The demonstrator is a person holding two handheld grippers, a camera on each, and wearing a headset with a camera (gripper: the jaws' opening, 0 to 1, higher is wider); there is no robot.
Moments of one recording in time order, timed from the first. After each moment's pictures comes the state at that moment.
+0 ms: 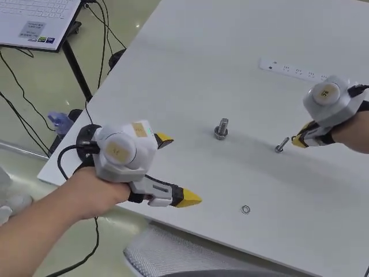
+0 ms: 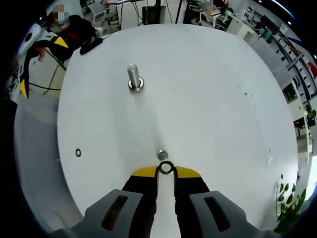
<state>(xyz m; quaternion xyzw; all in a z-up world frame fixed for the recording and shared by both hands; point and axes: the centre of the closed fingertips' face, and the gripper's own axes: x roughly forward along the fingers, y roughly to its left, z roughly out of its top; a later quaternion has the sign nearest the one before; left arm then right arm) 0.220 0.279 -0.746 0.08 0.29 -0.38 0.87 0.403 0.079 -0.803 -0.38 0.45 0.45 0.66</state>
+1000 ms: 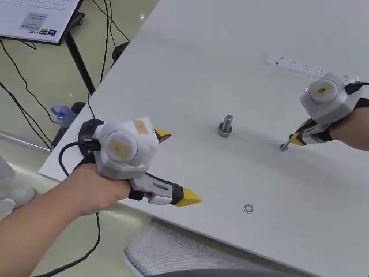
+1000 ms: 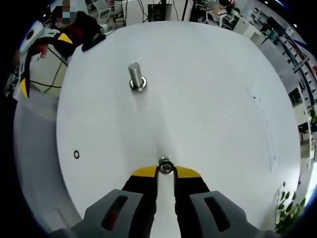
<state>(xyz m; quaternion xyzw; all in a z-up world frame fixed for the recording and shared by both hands) 0.222 0.286 -0.756 0.07 0.30 -0.37 0.87 0.402 0.093 -0.817 -0.39 0.46 0.47 0.64</state>
